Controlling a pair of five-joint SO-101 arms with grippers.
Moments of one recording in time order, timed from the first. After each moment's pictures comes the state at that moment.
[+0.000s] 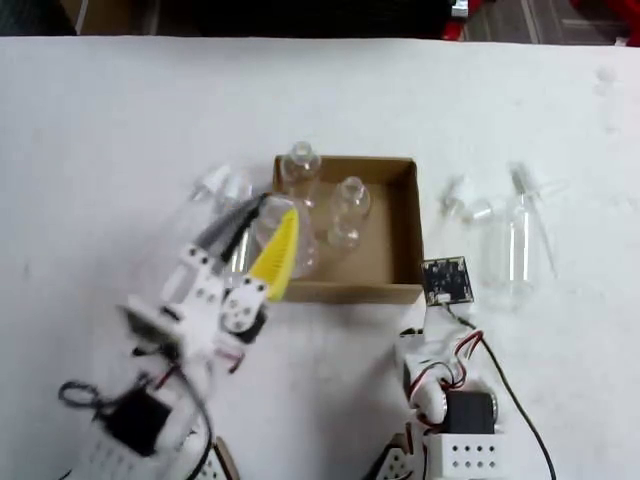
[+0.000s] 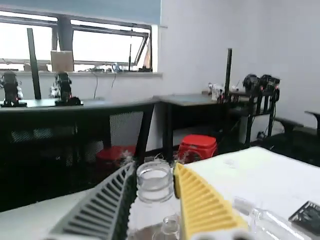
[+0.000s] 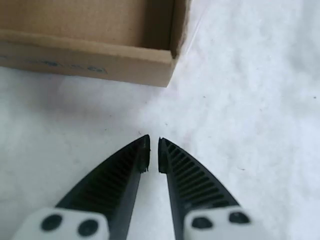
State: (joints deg) left arm 25.6 -97.8 84.0 15.0 1.9; right arm -2.9 -103.2 96.4 72.3 8.3
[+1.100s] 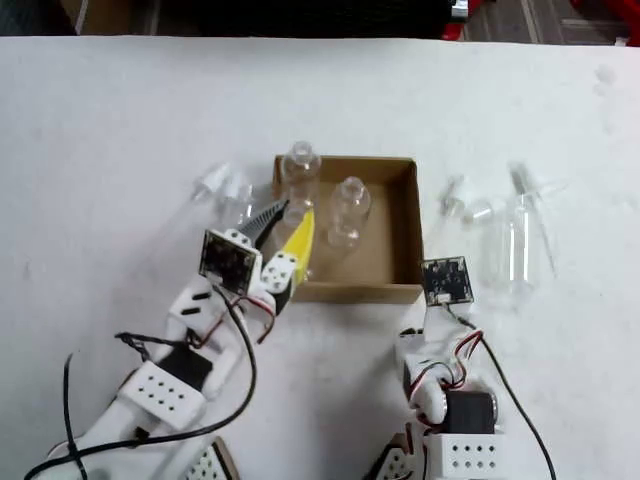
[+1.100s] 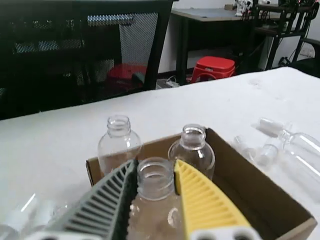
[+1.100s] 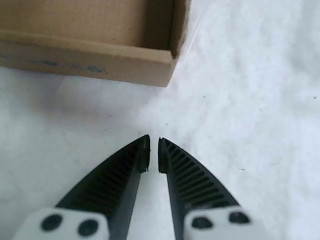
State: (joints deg) left arm 22.5 -57.3 89.1 -12.2 3.6; right arm -2.9 -103.2 96.4 72.3 8.3
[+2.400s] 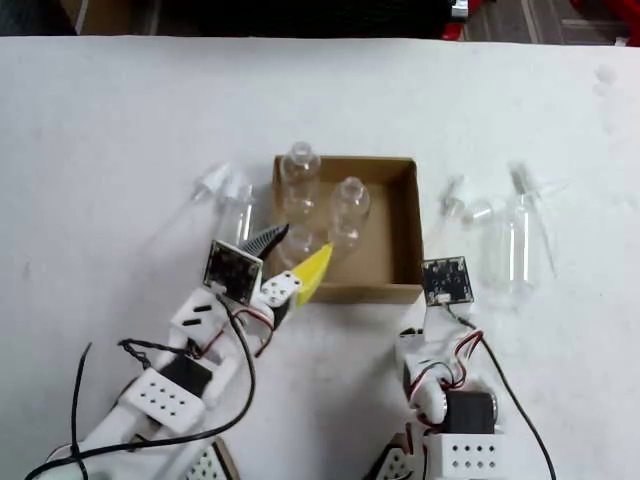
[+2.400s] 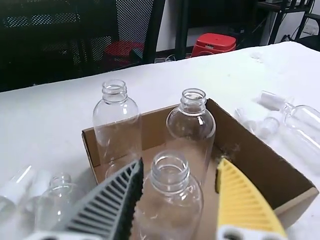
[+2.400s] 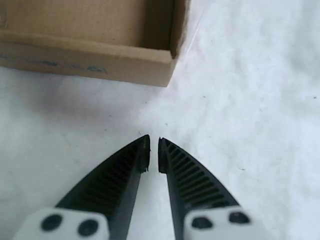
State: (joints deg) left arm 22.5 -57.3 93.8 -12.3 4.0; right arm -2.9 -103.2 96.4 72.3 8.3
